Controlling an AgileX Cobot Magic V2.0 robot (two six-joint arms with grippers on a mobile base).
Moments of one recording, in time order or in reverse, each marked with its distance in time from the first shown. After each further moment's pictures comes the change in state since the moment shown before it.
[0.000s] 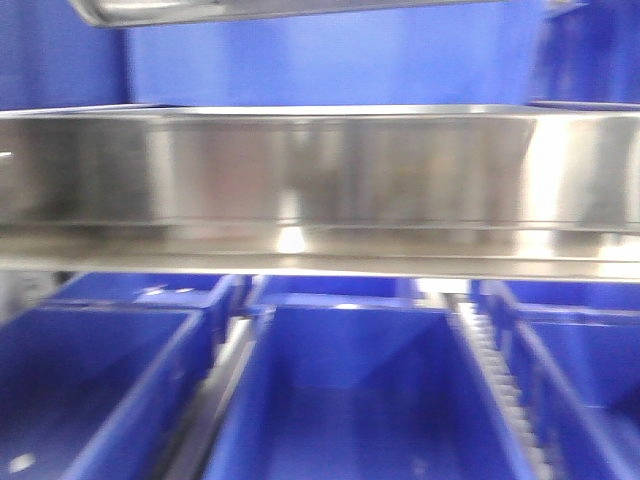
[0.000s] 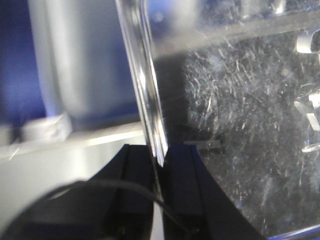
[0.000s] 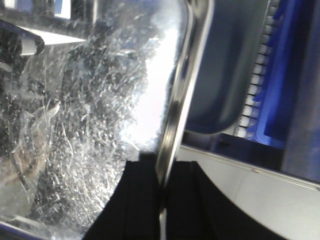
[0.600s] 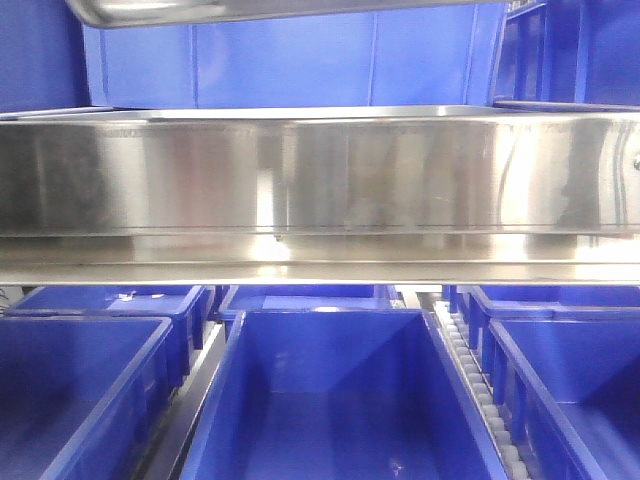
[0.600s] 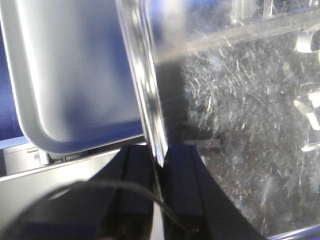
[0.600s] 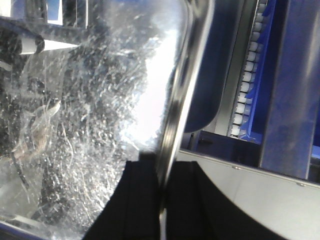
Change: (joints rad) left arm 0.000 0.000 0.000 0.000 0.000 0.000; right arm 0.000 0.000 0.000 0.000 0.000 0.000
